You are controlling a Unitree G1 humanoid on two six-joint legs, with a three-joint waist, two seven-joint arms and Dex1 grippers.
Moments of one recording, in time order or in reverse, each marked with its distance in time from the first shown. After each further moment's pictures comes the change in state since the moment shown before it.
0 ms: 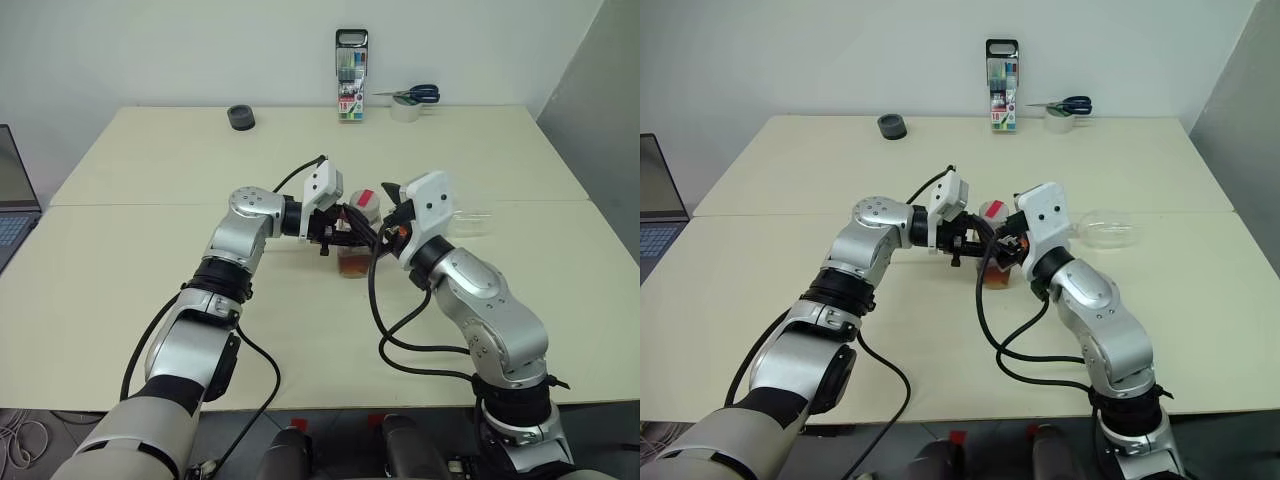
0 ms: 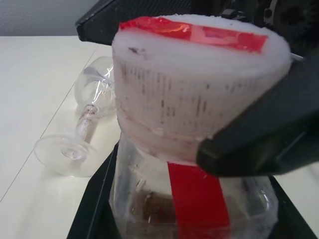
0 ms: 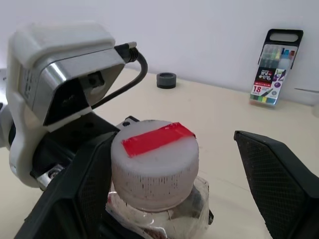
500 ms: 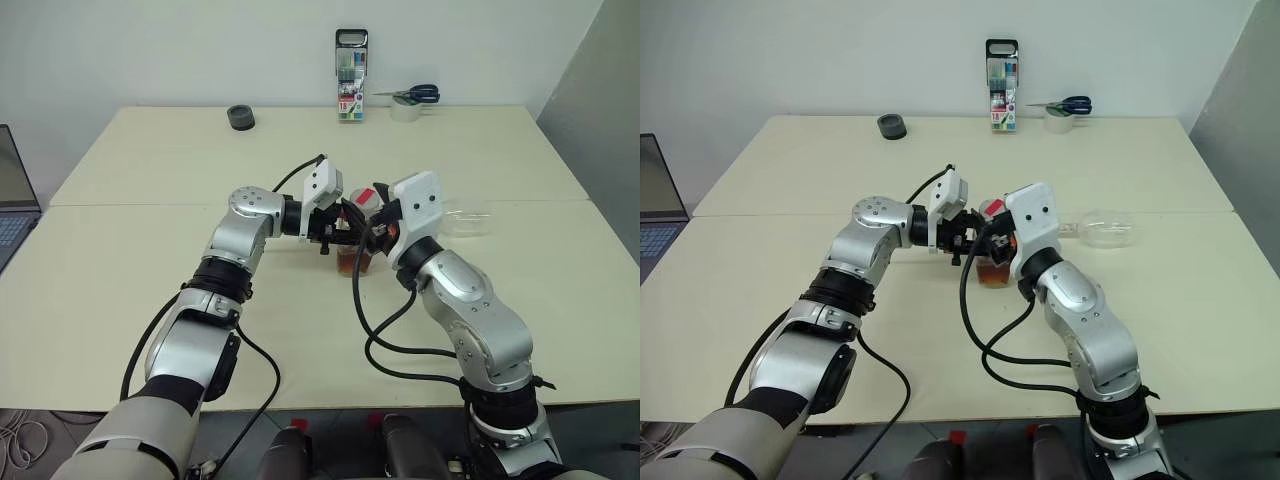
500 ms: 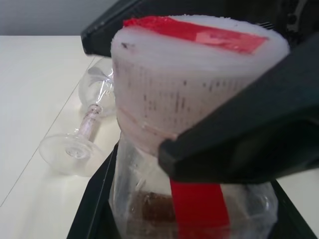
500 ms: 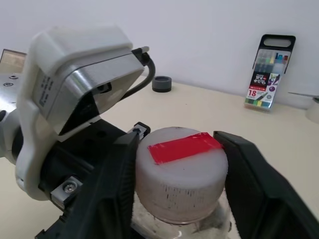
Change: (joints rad) left arm 0.000 0.000 0.008 -0.008 -0.003 0.003 0.013; right arm -0.002 0.047 0.071 0.000 -0.064 -0.022 -0.066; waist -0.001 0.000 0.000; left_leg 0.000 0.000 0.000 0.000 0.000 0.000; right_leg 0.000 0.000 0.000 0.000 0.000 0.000
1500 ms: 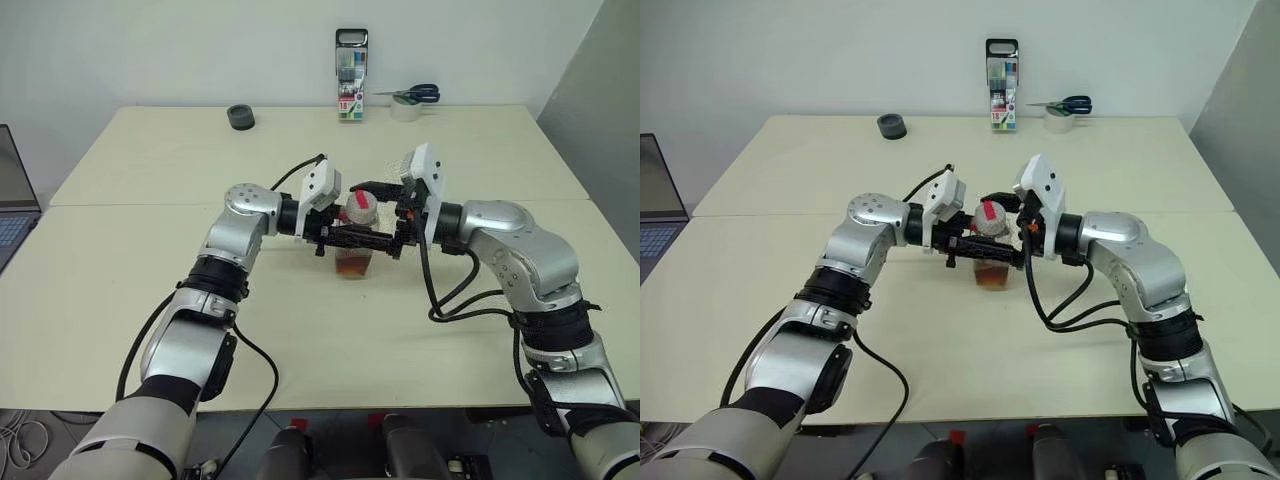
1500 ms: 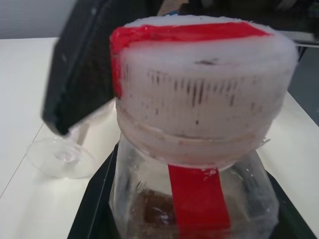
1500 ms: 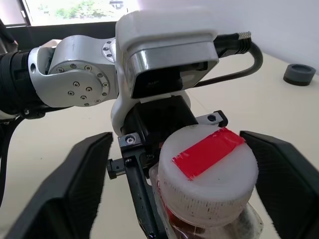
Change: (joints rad) left arm 0.001 0.020 -0.011 -0.022 0.003 0.002 -0.047; right arm -0.290 -0.363 -0.099 0.321 0.330 -0.010 0.695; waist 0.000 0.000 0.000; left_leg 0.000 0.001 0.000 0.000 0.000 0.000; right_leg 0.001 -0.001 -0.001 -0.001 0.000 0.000
